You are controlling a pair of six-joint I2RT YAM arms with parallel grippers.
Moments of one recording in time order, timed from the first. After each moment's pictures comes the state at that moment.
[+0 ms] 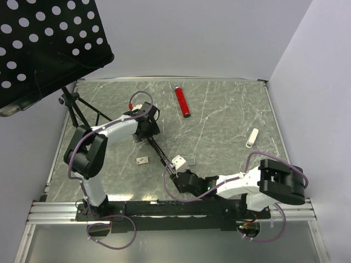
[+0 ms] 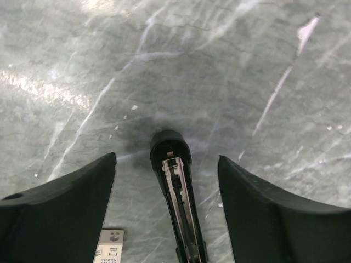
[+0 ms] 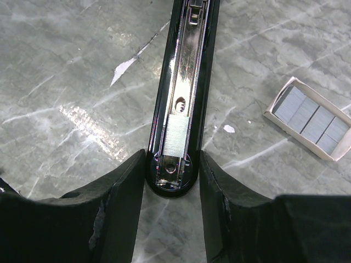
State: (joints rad) left arm -0.52 1.80 1.20 -0.53 -0.26 -0.90; right arm 1.32 1.42 0.43 0.25 0.47 0.39
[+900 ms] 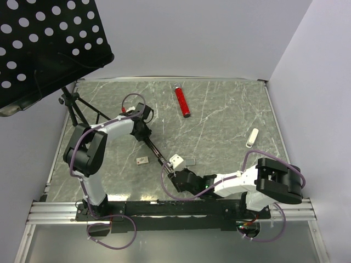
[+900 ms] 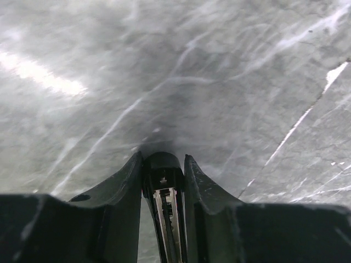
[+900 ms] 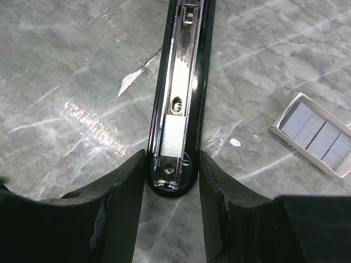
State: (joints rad) left arm -0.45 1.82 1.16 -0.47 -0.21 -1.00; right arm 1.30 1.45 0.47 0.25 0.45 0.37
